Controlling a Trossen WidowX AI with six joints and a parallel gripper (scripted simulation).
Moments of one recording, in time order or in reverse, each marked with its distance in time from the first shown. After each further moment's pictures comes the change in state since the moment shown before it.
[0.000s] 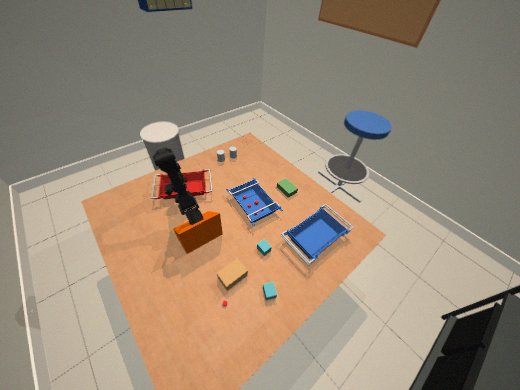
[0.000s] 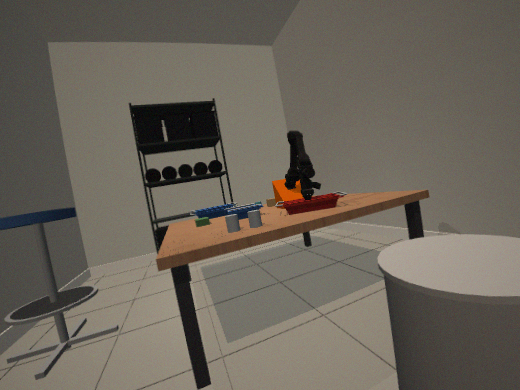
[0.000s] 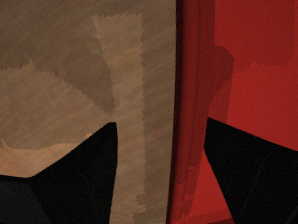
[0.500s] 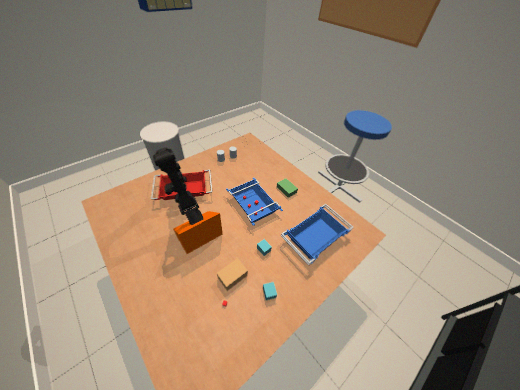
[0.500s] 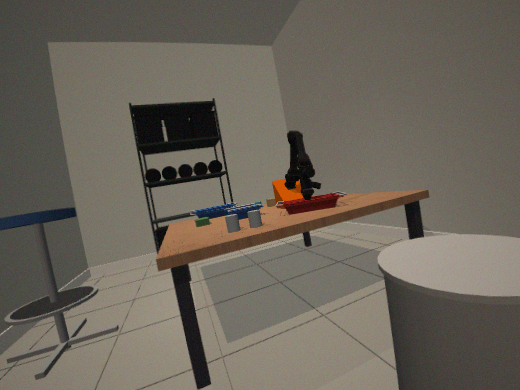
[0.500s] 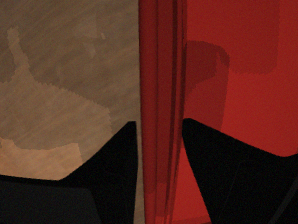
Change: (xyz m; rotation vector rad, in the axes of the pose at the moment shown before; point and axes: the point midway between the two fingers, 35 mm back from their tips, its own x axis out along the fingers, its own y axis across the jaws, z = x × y) arm 0.000 -0.002 0.000 -0.001 0.002 -0.009
